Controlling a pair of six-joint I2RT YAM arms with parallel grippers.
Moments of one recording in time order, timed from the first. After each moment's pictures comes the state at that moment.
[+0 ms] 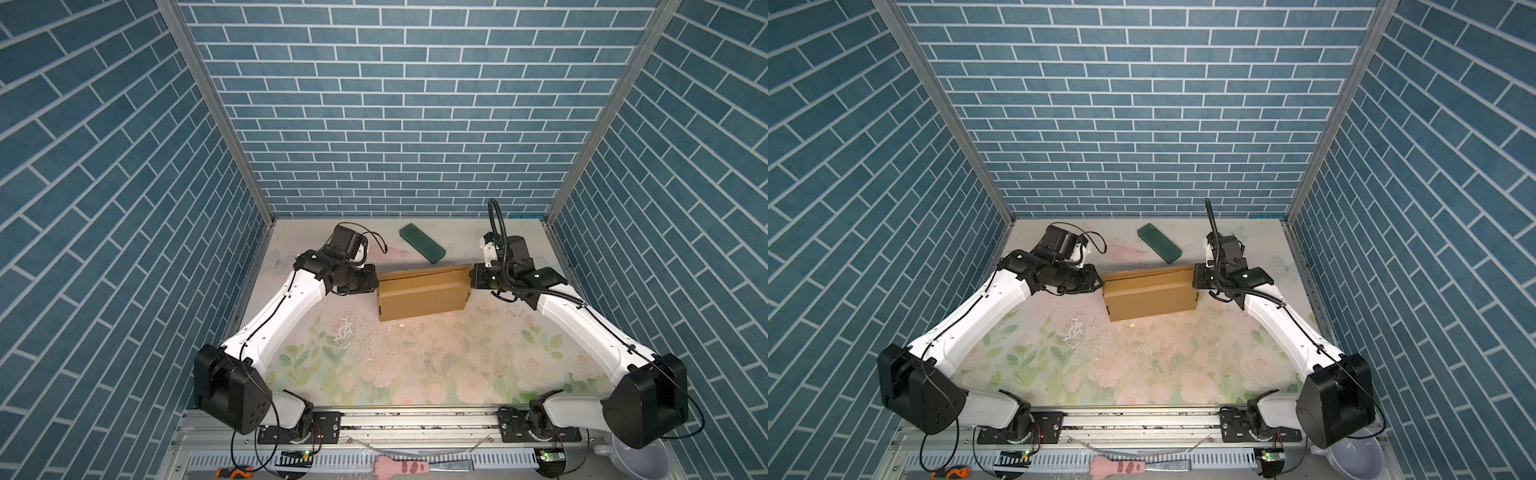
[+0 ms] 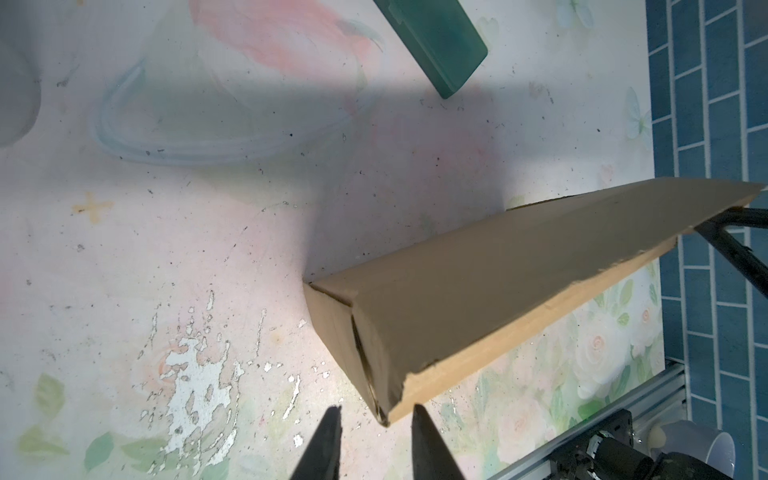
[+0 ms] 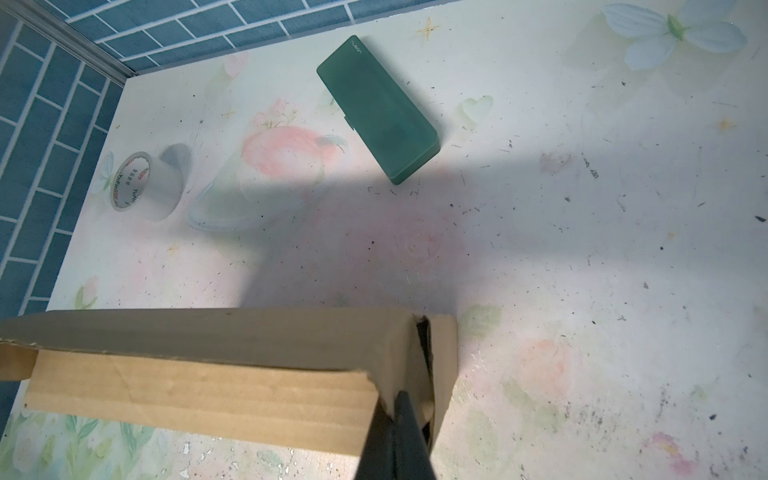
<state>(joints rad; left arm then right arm) -0.43 1.42 1.32 -0.91 0.25 -0.43 0.44 1.33 1.09 -0.56 -0.11 0.36</state>
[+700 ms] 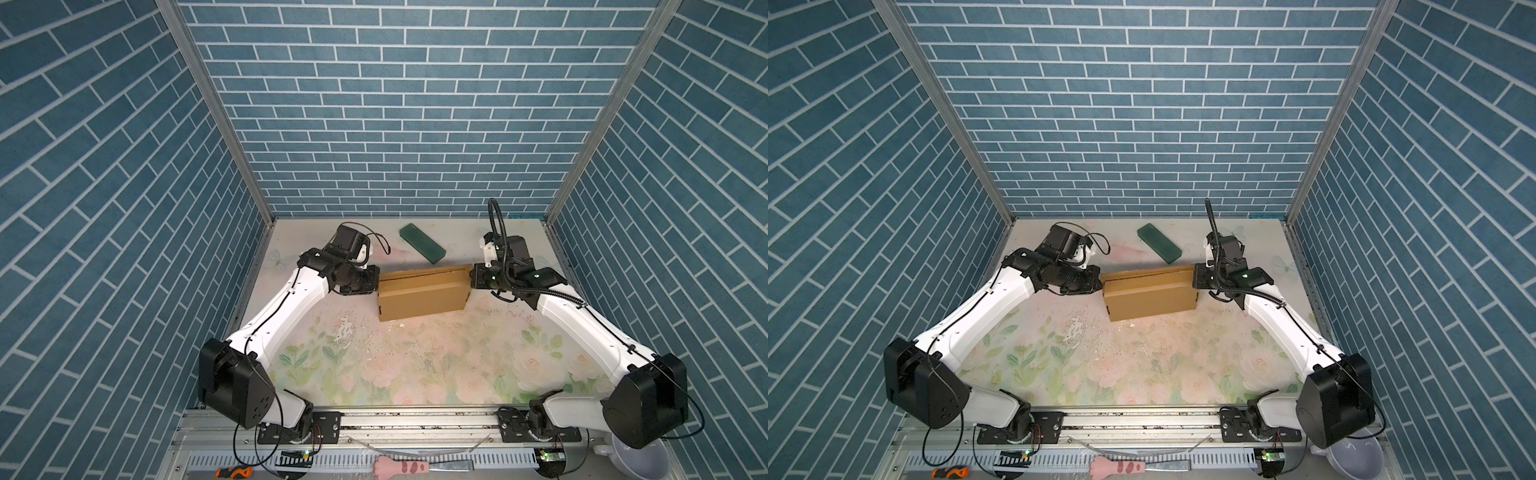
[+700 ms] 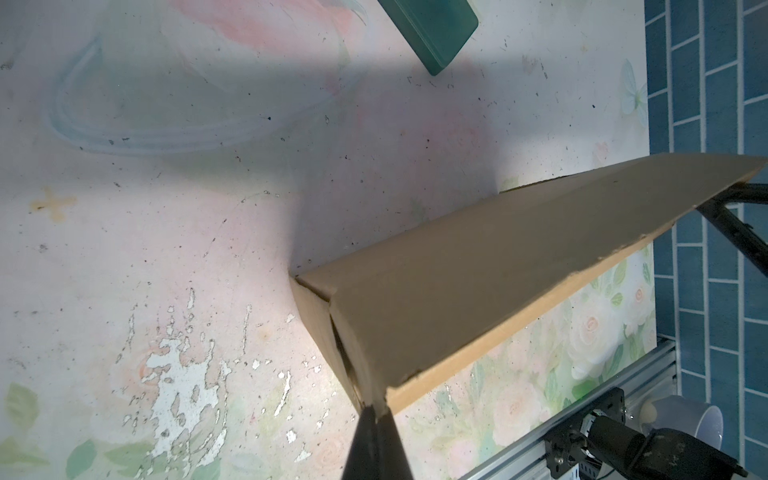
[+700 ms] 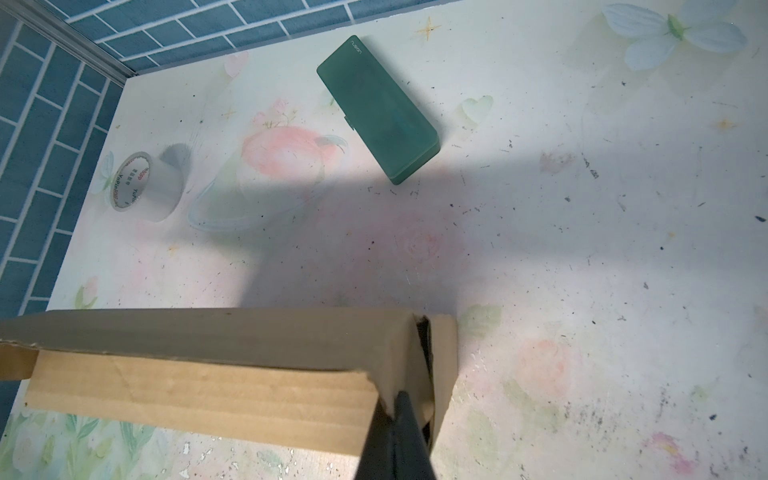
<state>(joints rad) -0.44 1.45 1.32 -0.91 0.29 -0.41 0.44 1.33 1.09 -0.56 -0.11 0.36</state>
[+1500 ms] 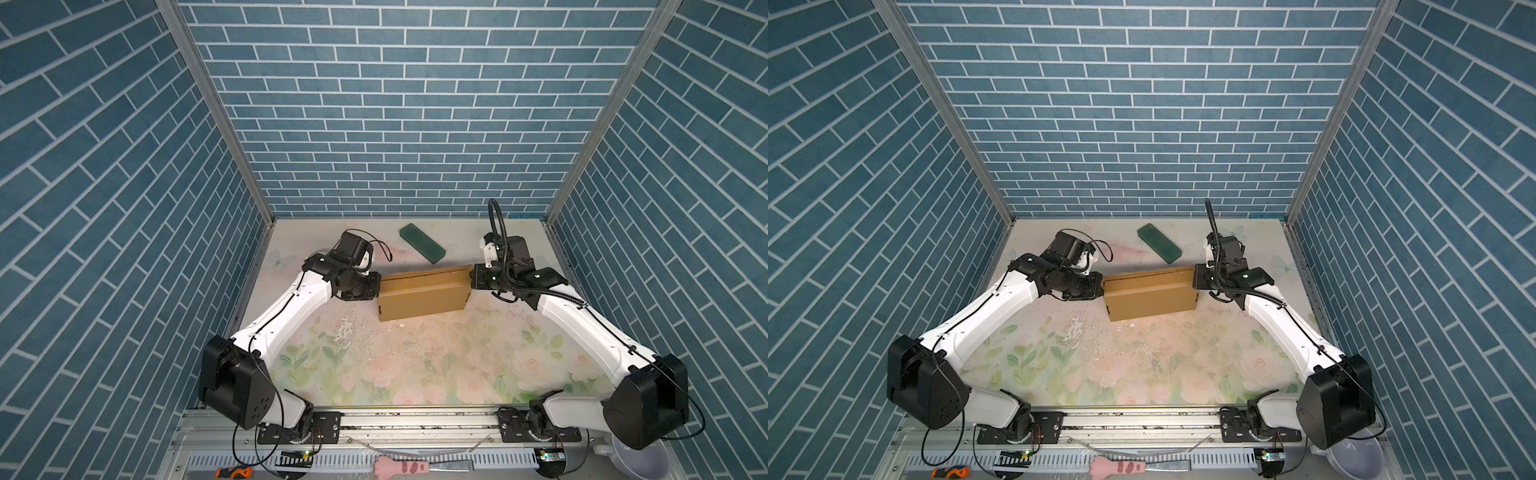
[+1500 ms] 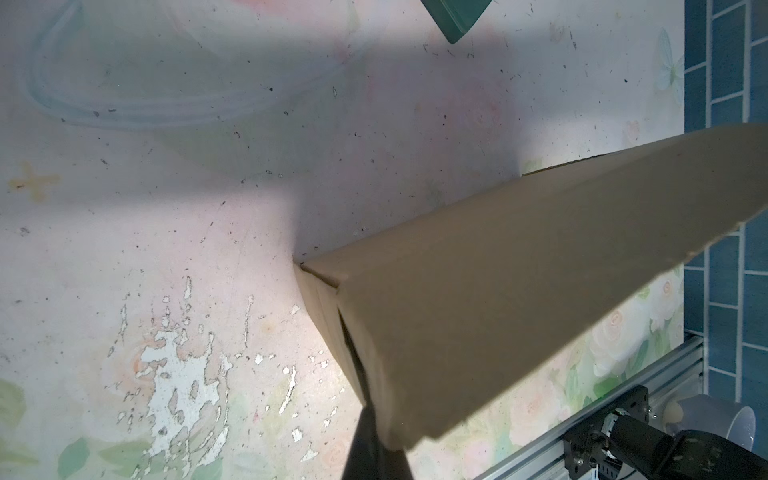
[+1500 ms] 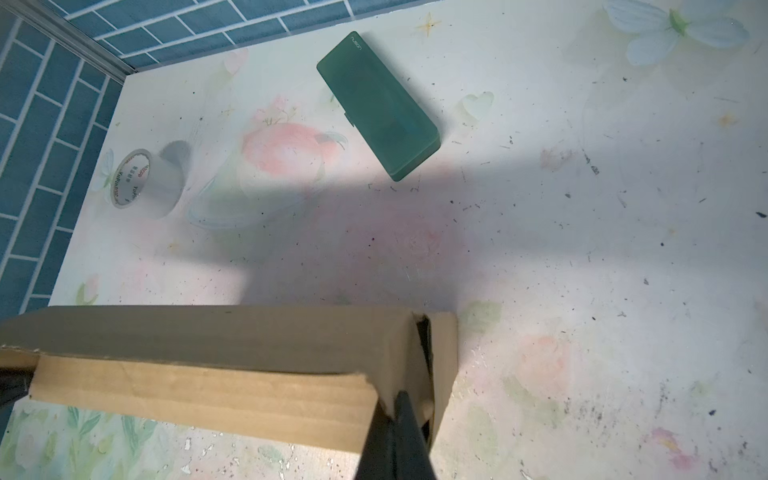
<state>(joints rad) -0.46 1.45 1.26 -0.88 0.26 -0.41 0.44 1.32 1.09 -0.57 -0.12 0.36</state>
